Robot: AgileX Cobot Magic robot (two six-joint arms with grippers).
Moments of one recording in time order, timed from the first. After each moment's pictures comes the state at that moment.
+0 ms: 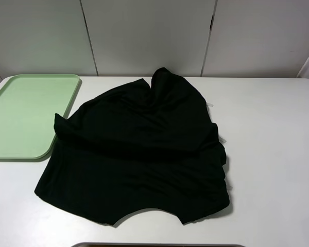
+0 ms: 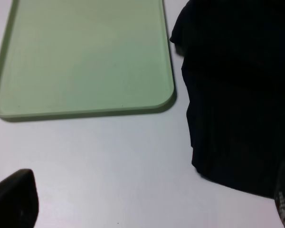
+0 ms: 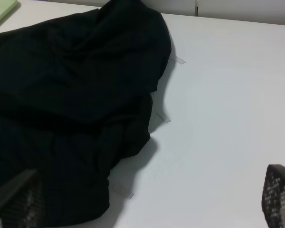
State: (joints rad) left arm -0.10 -0.01 -0.49 0.11 1.06 -0.07; right arm 0.33 -0.01 -0.50 0.02 1.03 0.04
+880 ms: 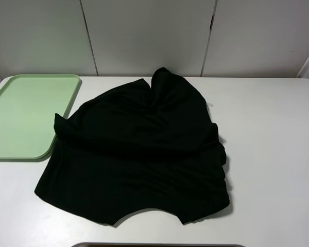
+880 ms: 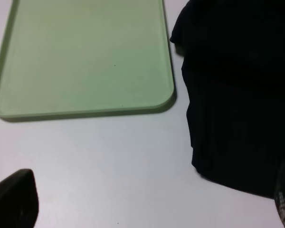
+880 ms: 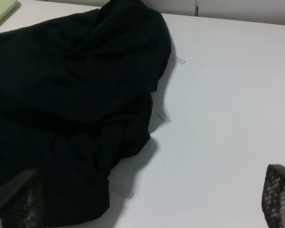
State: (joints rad) left arm -0.10 -0.01 -0.49 0.11 1.06 -0.07; right arm 0.33 -0.01 -0.50 0.02 1.03 0.04
